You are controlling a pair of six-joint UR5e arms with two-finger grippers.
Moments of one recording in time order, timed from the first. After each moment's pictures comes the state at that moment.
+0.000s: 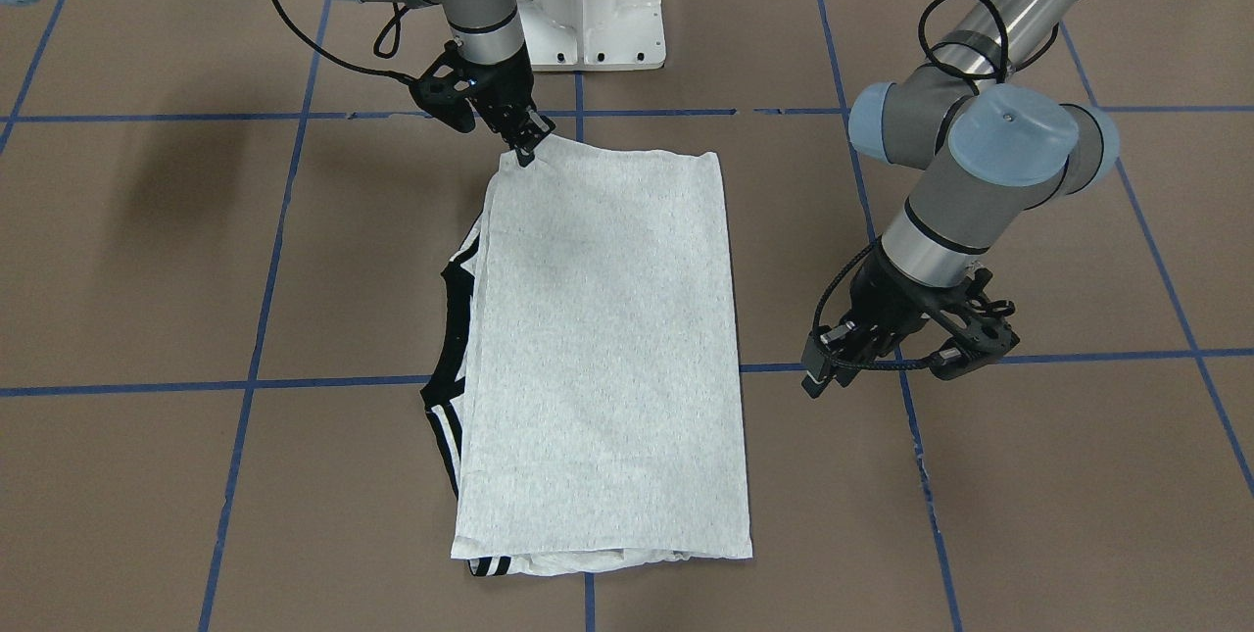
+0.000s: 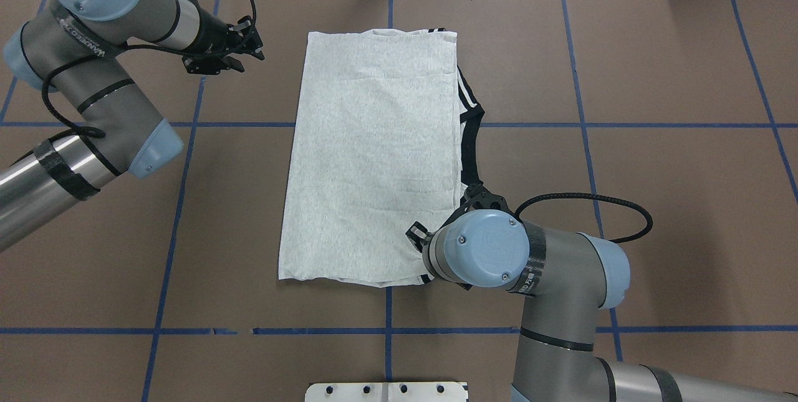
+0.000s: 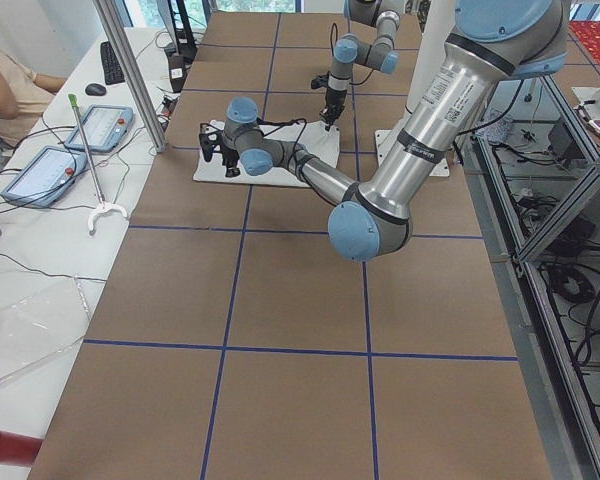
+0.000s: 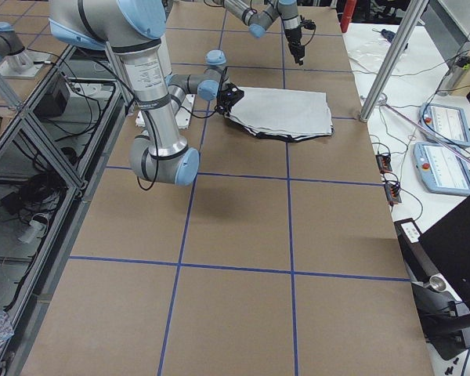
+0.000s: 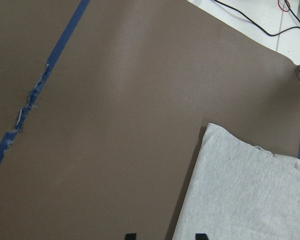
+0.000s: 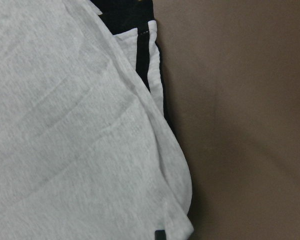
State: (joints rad) left arm -0.89 -2.13 -1.48 -2.16 -2.00 -1.53; right arm 0.30 -1.06 1.87 -1.50 1.65 2.11
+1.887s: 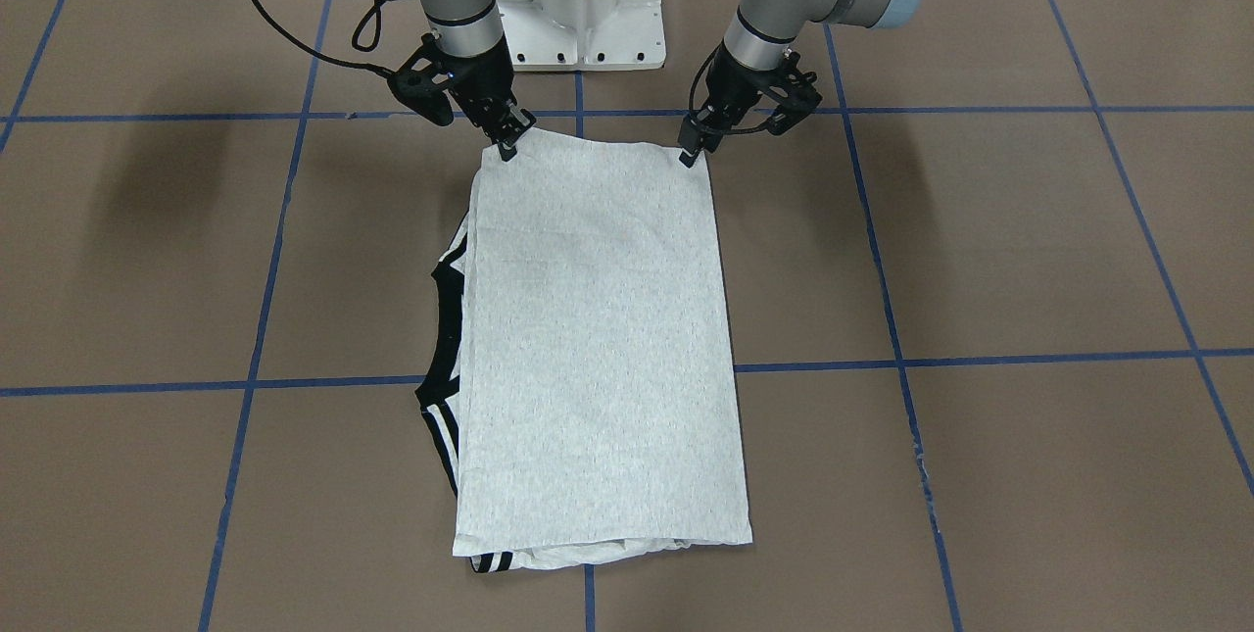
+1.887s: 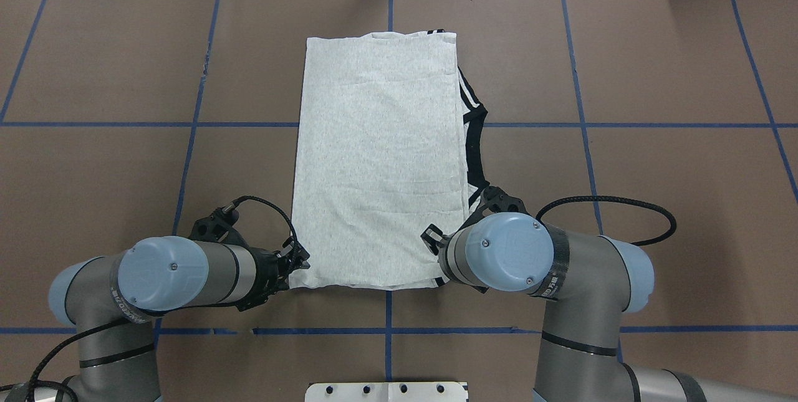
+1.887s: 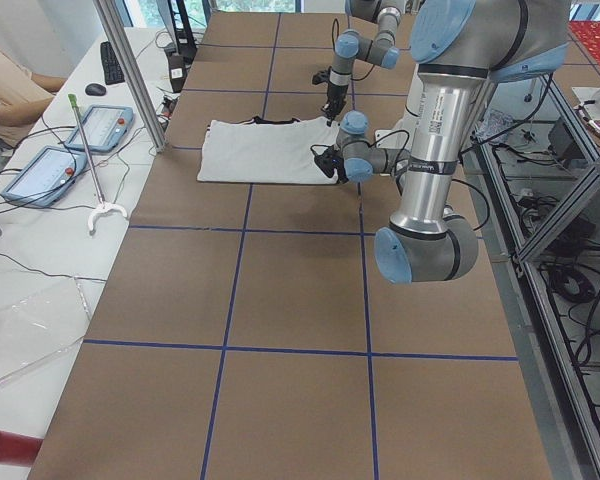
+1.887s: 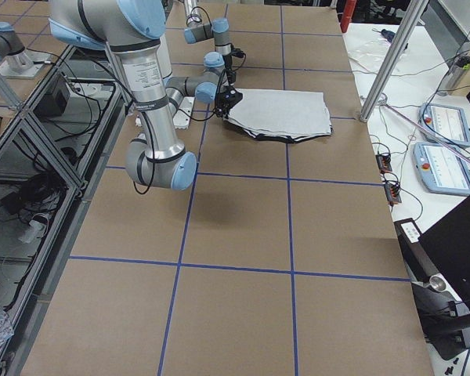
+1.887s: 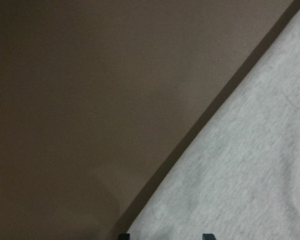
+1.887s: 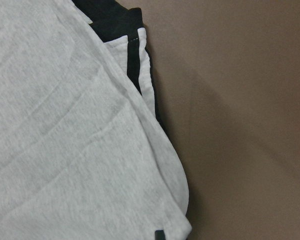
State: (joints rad) left arm -0.30 -1.83 -1.88 -2.05 -1.68 -2.14; right arm 0.30 -1.11 1.91 -1.50 1.65 2.11
